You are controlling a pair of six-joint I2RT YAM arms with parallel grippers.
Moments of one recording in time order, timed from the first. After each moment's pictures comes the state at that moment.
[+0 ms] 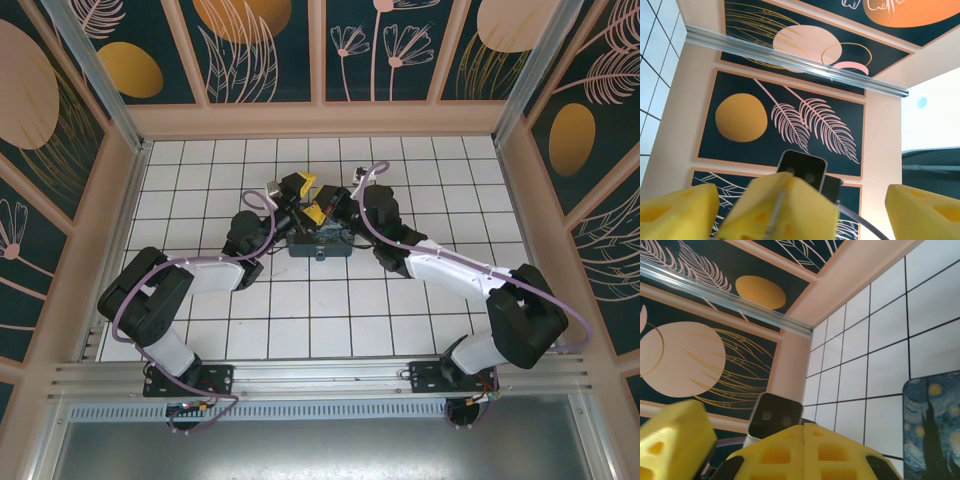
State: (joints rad) left arm -0.63 1.65 0.68 1.19 0.25 -1.94; right arm 0.73 1.44 0.88 0.40 -0.07 1.10
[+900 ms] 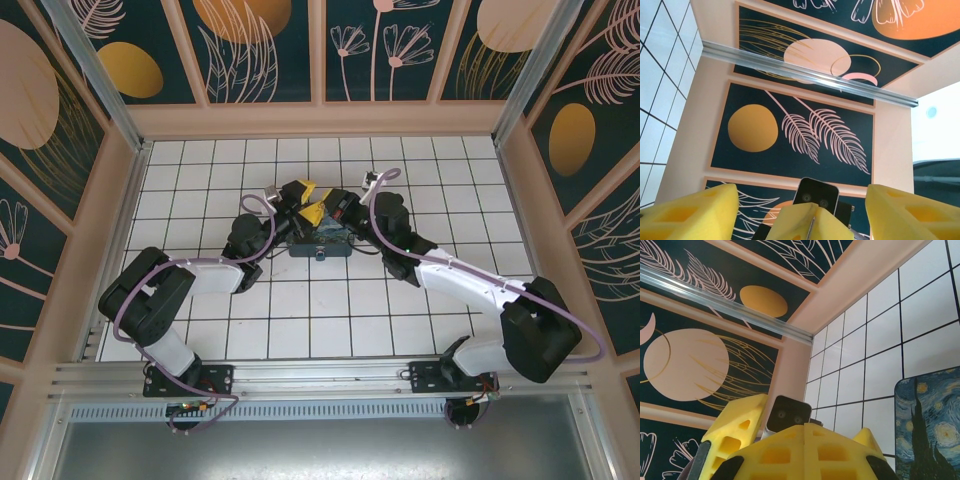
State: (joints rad) left arm -0.63 1.65 0.65 1.17 0.21 -1.91; right arm 0.73 1.35 0.81 0.40 -0.03 1.10
